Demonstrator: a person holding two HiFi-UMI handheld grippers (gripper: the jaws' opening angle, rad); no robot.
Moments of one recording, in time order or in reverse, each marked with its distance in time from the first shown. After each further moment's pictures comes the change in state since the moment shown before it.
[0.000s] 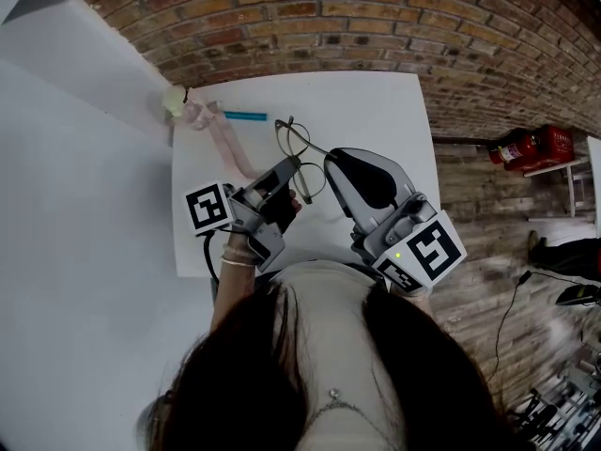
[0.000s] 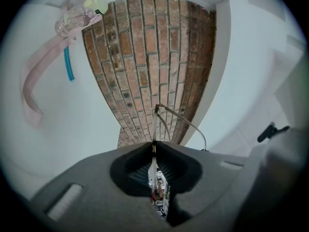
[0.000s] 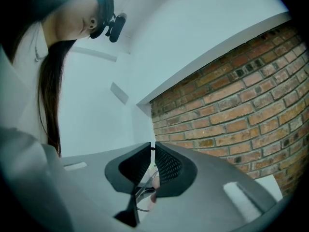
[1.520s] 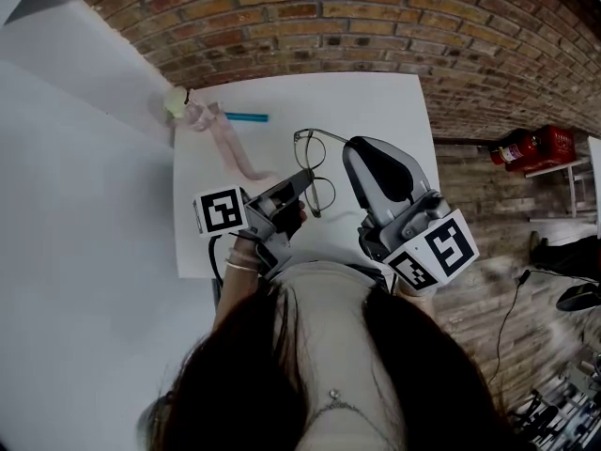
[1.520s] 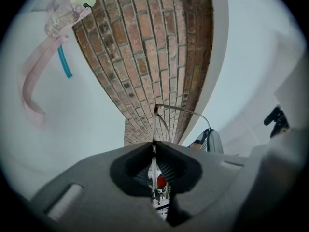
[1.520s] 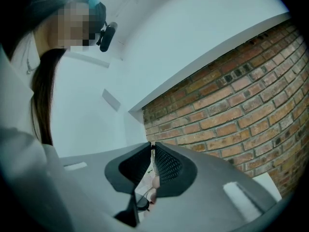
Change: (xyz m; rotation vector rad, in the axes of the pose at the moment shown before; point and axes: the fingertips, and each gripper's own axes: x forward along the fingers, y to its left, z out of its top) left arm 0.010 0.009 -0.030 0.058 0.131 0.047; right arm -0.009 -0.025 0.017 0.042 -0.064 -0.083
